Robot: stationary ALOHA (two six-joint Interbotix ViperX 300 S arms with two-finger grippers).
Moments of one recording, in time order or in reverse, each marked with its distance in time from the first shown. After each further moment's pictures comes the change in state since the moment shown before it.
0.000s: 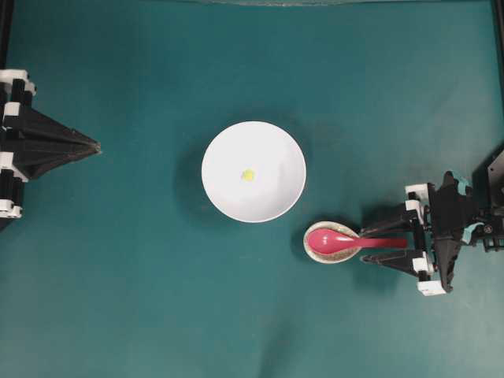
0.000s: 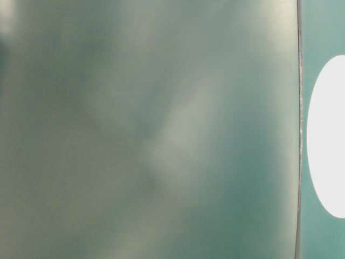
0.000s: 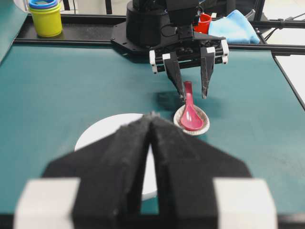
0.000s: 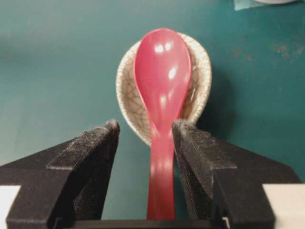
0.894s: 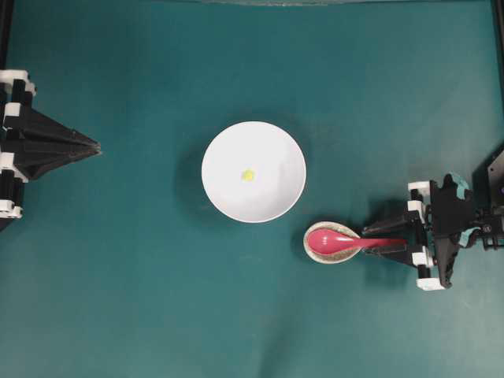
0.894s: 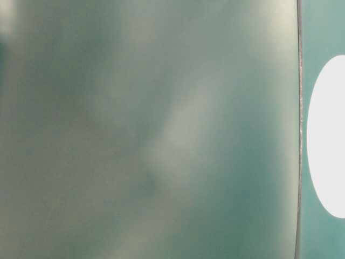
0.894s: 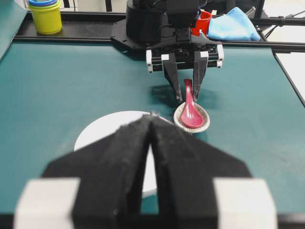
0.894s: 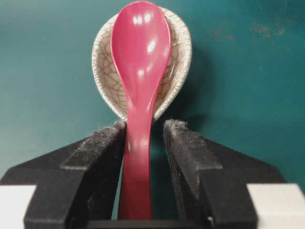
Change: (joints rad) left arm 0.000 0.000 0.000 0.002 0.006 0.000; right arm 0.011 0.064 0.014 0.023 -0.034 -0.040
